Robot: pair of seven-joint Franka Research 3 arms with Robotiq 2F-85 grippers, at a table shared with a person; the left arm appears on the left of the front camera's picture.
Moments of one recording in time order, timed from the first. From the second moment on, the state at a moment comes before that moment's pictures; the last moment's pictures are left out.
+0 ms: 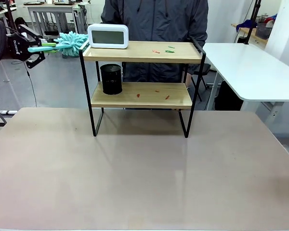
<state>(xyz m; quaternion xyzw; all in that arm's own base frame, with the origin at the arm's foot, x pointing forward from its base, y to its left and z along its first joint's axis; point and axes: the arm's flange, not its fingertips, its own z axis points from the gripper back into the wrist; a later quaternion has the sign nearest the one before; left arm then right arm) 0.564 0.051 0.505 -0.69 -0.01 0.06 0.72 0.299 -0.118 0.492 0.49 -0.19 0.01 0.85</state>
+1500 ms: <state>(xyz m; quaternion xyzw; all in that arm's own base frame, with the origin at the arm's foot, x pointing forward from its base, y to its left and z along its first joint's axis) 0.264 0.194 0.533 -0.29 -0.17 -0.17 0.93 0.299 -0.118 0.493 0.49 -0.19 0.01 0.85</state>
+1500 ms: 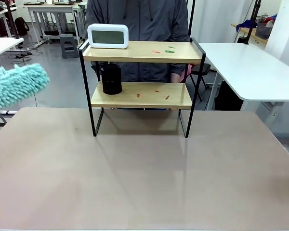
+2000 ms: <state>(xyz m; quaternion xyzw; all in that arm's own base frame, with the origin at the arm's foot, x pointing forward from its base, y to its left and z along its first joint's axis) 0.262 0.196 0.540 -0.30 -0.19 -0.17 0.92 0.299 -0.118 0.493 0.49 -0.19 0.01 0.85</state>
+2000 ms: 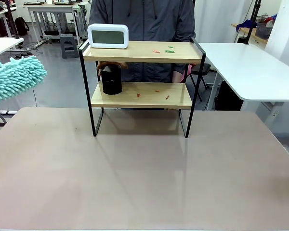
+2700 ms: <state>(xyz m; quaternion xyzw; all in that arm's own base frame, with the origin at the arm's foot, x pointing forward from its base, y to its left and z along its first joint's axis) 0.262 0.196 0.540 -0.30 -0.19 -0.17 0.92 0.299 -0.118 0.493 0.49 -0.20 0.01 0.85</state>
